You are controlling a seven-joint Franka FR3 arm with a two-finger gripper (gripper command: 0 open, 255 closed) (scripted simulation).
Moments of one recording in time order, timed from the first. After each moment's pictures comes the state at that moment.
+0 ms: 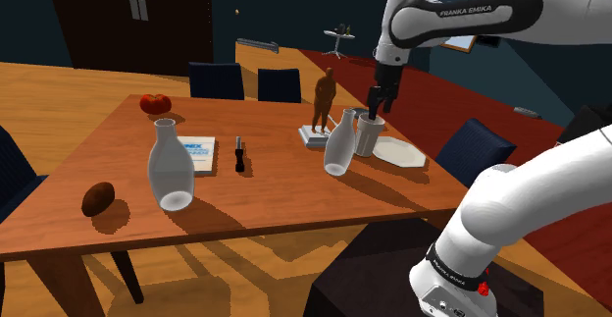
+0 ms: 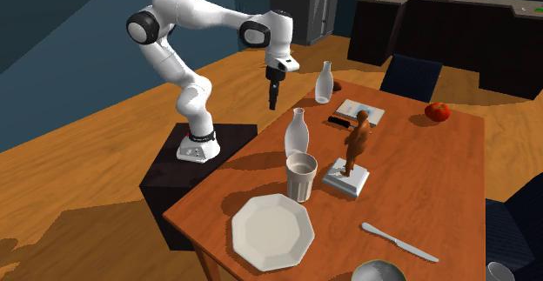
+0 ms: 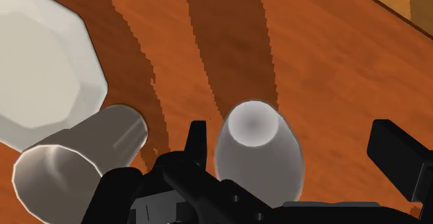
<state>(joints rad) -0.06 -0.54 -0.16 -2.35 -0.15 1.74 -0.13</state>
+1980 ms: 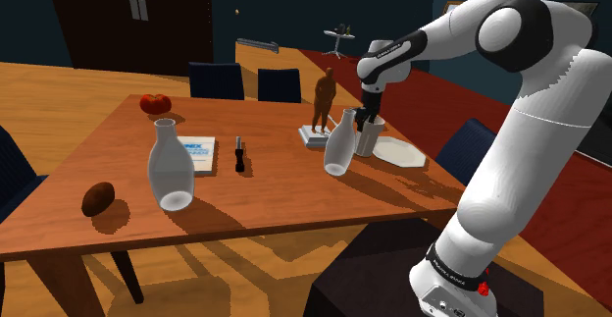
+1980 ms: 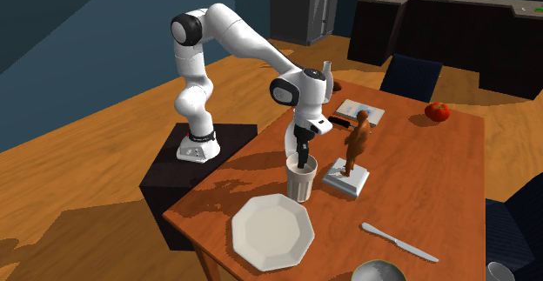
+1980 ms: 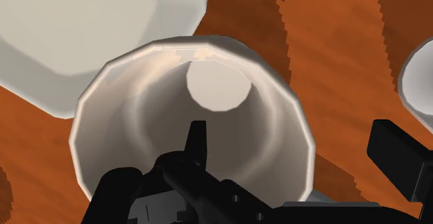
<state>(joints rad) -0.14 0.07 -0.39 -2.11 -0.08 2.14 -0.48</state>
